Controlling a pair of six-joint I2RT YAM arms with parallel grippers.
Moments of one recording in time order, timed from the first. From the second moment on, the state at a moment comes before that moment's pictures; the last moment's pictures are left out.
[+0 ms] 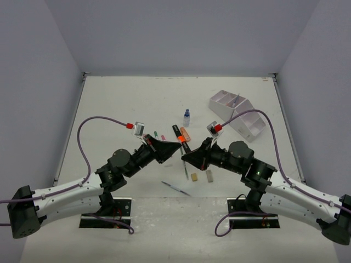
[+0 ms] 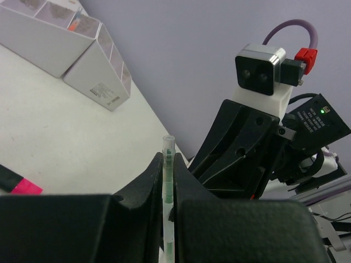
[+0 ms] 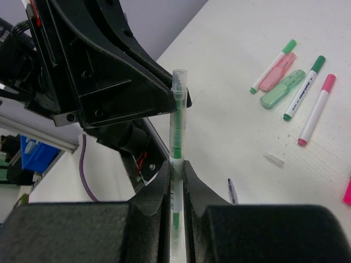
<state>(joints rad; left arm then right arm) -1.03 0.82 0.42 0.52 -0.13 -0.86 0.98 0.76 0.60 0.01 -0.14 0.63</state>
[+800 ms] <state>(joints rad) -1.04 0.83 0.40 0.58 -0.09 -0.78 0.98 0.83 0.66 0.01 -0.20 0.61</state>
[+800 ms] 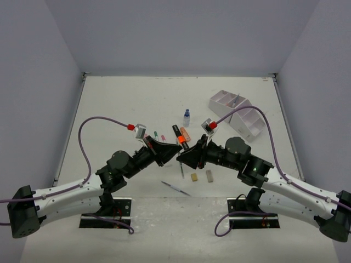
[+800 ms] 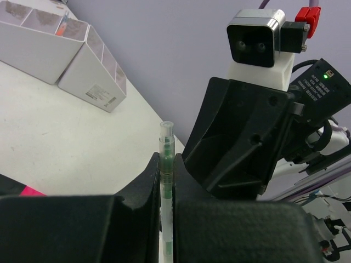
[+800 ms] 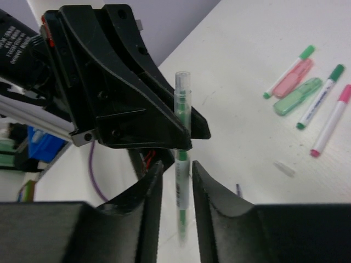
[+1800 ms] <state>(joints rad) -1.04 0.80 0.57 0.36 -0.11 -0.58 0.99 0.91 0.61 0.21 -0.38 0.60</state>
